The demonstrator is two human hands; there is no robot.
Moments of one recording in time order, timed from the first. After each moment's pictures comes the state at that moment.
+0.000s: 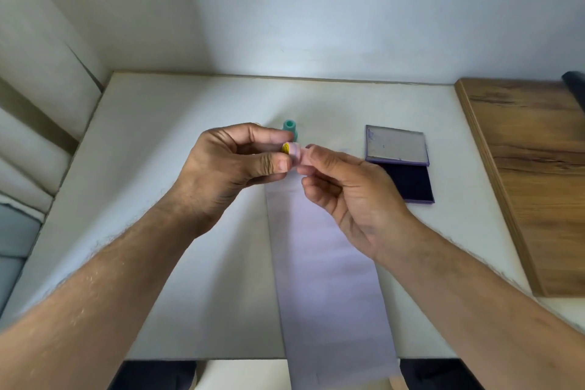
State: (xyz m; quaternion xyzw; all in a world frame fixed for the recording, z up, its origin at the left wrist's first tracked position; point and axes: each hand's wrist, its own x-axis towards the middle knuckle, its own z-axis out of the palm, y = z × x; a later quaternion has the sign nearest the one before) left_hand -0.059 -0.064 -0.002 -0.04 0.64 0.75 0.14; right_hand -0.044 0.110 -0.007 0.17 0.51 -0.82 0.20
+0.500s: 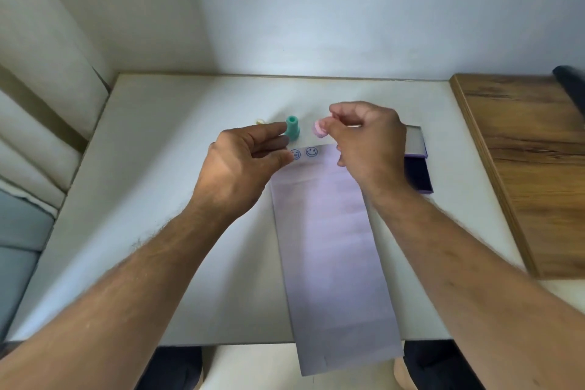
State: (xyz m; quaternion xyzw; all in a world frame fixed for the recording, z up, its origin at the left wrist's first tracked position) left_hand -0.055 -0.056 -0.011 -0.08 0.80 0.59 0.07; right_hand -0.086 0.115 -0.017 0.14 0.82 -0.55 -0.07
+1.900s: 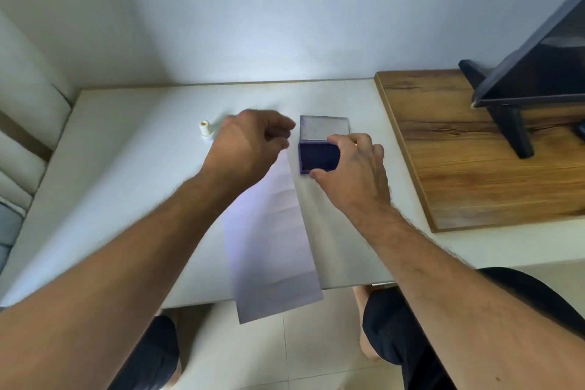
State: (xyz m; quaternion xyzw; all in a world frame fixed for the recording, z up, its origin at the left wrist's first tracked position) left_hand -0.042 0.028 0.026 0.05 0.91 0.41 0.05; right_hand -0.011 0.198 -0.026 0.11 0.97 -0.23 -0.03
